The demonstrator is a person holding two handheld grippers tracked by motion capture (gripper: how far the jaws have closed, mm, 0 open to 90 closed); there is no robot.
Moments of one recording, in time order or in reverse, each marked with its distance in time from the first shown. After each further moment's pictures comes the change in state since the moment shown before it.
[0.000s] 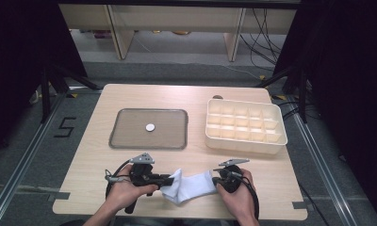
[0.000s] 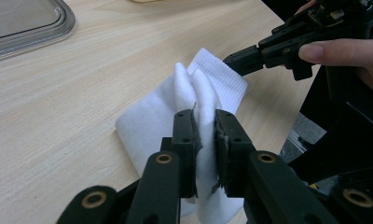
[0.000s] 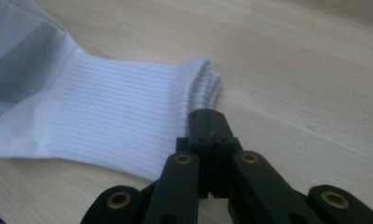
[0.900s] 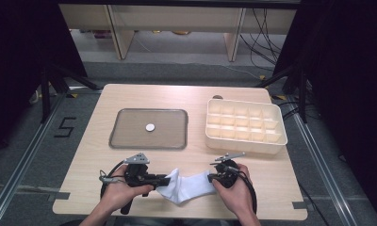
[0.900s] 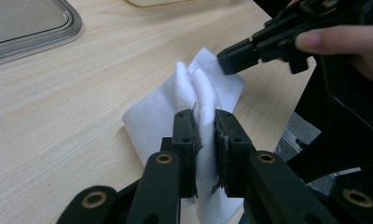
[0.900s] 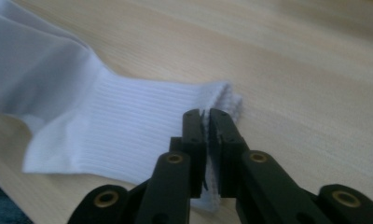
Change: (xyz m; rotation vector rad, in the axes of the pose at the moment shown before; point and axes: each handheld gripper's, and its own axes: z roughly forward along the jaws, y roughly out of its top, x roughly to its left) left arm 0.002 -0.002 -0.014 -0.020 -0.010 0.000; right arm 0.005 0.016 0.001 0.005 0.040 -0.016
